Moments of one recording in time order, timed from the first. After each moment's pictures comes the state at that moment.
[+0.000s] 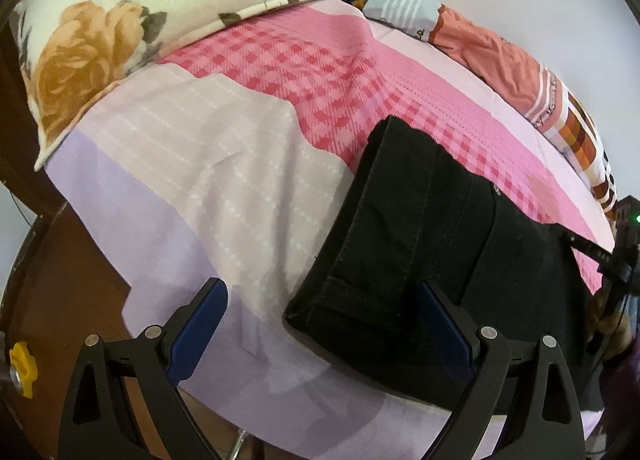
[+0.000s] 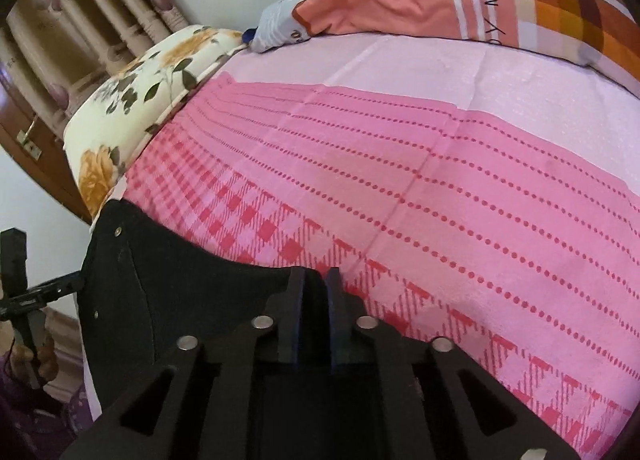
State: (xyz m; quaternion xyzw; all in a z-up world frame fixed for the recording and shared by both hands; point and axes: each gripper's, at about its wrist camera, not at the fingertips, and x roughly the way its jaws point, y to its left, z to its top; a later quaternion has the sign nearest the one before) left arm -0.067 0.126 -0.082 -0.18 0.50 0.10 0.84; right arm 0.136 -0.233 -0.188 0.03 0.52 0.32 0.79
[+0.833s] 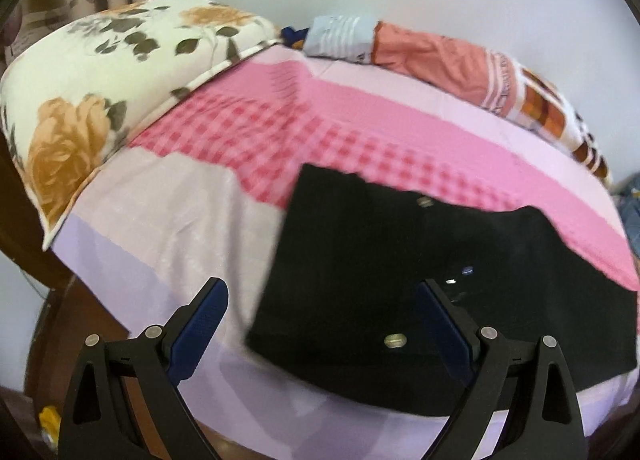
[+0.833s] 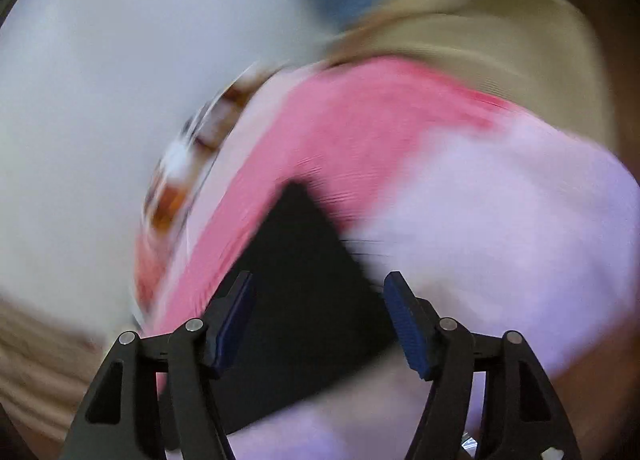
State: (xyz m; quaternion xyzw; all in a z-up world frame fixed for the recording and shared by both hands) left arm -0.061 0.069 -0.043 -0.08 0.45 0.06 0.89; right arm -0.247 -0.708 -0.148 0.49 0.33 -0.13 0.79
